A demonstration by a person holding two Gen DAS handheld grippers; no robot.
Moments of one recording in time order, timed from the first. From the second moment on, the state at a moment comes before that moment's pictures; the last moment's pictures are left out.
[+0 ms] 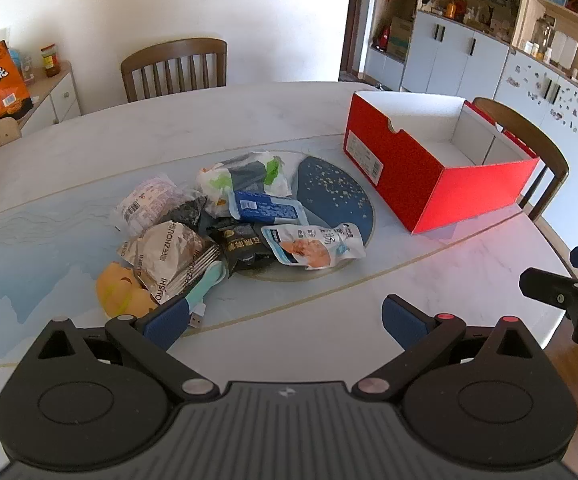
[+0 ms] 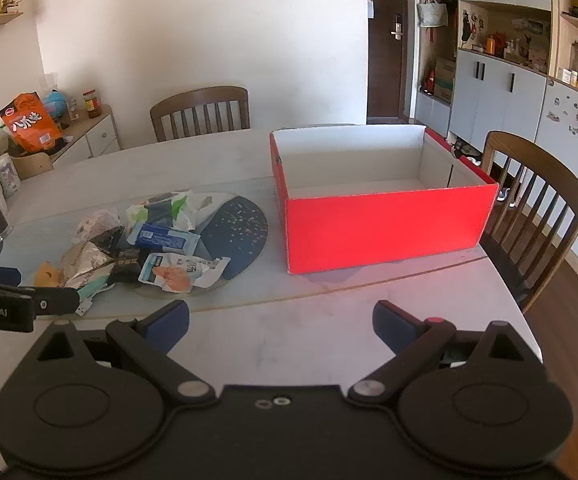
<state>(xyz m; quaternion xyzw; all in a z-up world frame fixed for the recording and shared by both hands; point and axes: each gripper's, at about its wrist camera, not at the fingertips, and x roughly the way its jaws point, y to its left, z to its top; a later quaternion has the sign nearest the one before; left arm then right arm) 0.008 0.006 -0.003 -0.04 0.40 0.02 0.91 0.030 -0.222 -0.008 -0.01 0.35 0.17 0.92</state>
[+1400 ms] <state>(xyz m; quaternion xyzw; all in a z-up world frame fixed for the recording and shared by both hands) 0.023 0.094 -0.048 -0.05 0.38 0.10 0.92 0.079 -0.129 -0.044 -0.04 0.35 0.24 0.90</state>
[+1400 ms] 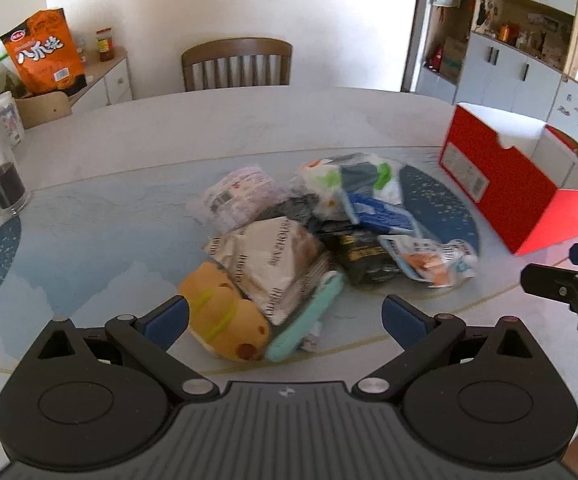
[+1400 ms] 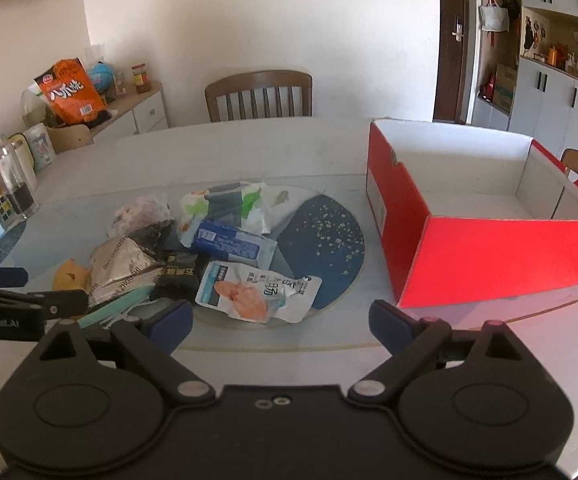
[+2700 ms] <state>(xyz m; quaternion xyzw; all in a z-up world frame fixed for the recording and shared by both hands) 0.044 0.160 -0.080 -0.06 0.42 0.05 0.91 0.131 -0.048 -0.089 -0.05 0.40 0.19 0.89</state>
